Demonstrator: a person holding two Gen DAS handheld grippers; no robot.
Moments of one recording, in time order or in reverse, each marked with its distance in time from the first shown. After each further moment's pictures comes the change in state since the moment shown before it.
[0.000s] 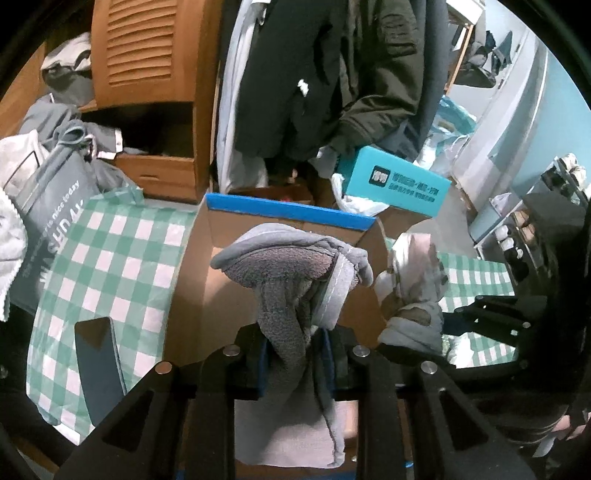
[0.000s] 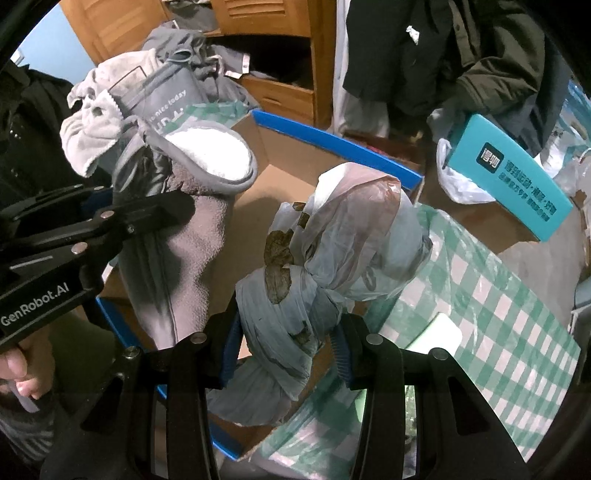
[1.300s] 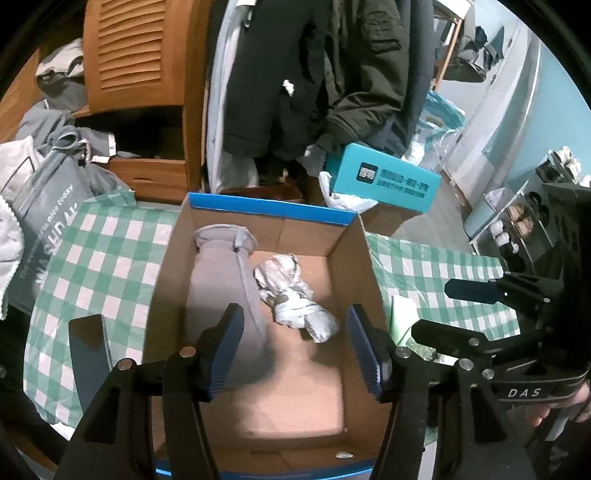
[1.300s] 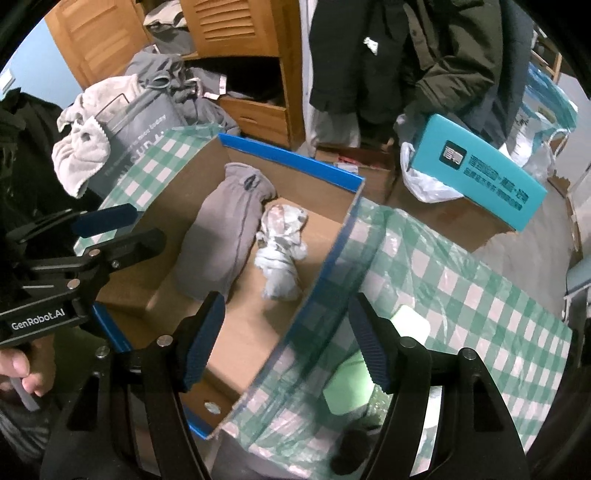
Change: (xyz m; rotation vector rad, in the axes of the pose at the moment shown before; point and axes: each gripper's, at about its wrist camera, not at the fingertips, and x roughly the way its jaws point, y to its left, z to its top) left arm -0.006 -0.023 -0.006 0.028 -0.008 -0.016; right arm -0.036 -0.036 -0.018 0.059 -0.071 -0.043
